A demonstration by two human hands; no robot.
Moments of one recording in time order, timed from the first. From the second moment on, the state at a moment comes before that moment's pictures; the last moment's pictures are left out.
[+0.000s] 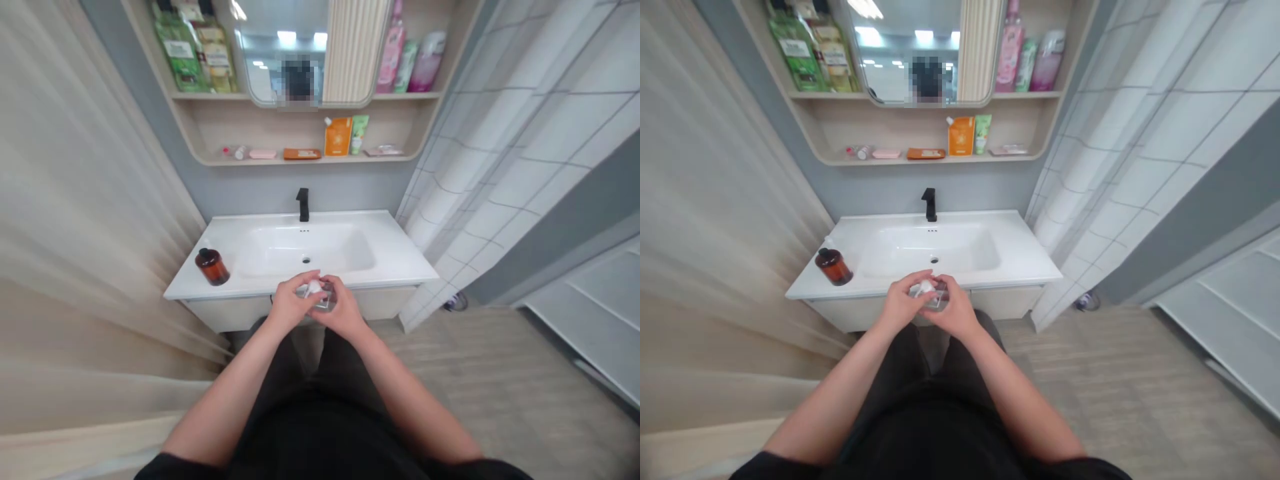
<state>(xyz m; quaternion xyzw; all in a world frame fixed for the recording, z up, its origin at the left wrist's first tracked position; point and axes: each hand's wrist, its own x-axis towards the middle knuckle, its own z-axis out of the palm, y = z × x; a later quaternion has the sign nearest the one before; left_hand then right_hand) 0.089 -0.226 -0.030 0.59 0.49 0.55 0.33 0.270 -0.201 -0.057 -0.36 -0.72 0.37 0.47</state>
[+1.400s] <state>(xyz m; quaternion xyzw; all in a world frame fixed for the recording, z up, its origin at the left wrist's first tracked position) 0.074 -0.239 -0.017 0.64 0.42 0.51 0.40 0.270 -0.207 -0.054 -0.27 -0.76 0.42 0.41</state>
